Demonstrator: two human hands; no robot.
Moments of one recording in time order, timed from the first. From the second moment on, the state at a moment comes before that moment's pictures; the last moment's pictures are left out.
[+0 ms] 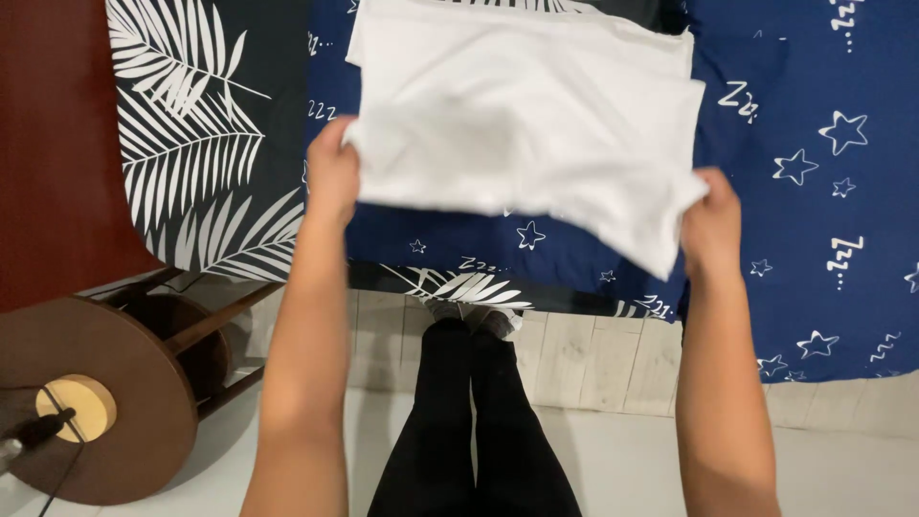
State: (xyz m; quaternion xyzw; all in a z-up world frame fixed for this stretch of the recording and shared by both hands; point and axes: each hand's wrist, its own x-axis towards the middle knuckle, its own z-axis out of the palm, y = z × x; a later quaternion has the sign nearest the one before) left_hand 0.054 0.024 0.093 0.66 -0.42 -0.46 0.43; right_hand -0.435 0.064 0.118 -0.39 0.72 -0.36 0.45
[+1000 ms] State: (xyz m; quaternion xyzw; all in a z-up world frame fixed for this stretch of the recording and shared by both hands) left_hand 0.162 0.037 0.170 0.54 -0.42 -0.68 0.28; right_hand -0.484 0.129 0.135 -0.34 0.60 -0.28 0.67
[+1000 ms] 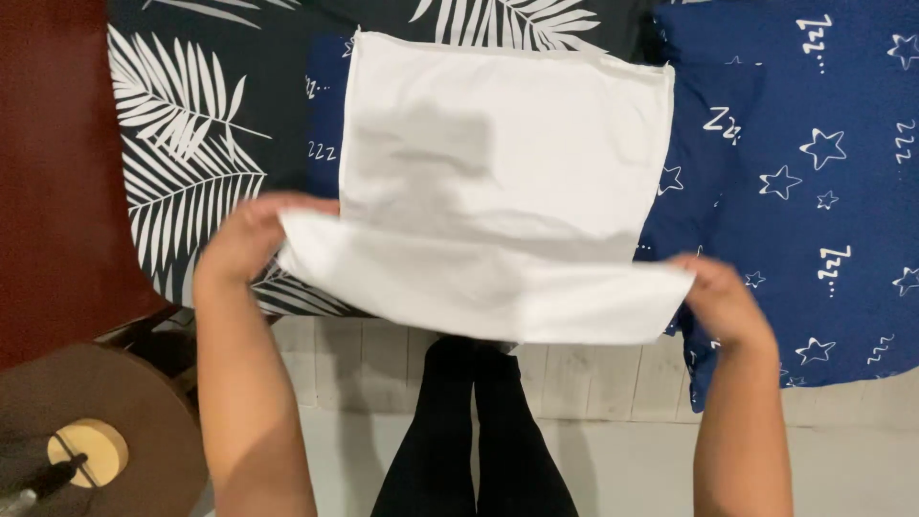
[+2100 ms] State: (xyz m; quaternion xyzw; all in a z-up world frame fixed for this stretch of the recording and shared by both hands) left_hand 0.101 -0.184 -0.010 0.53 -0.43 -0.53 0.50; right_hand -0.451 -0.095 0.001 -0.37 0.70 -0.49 0.37
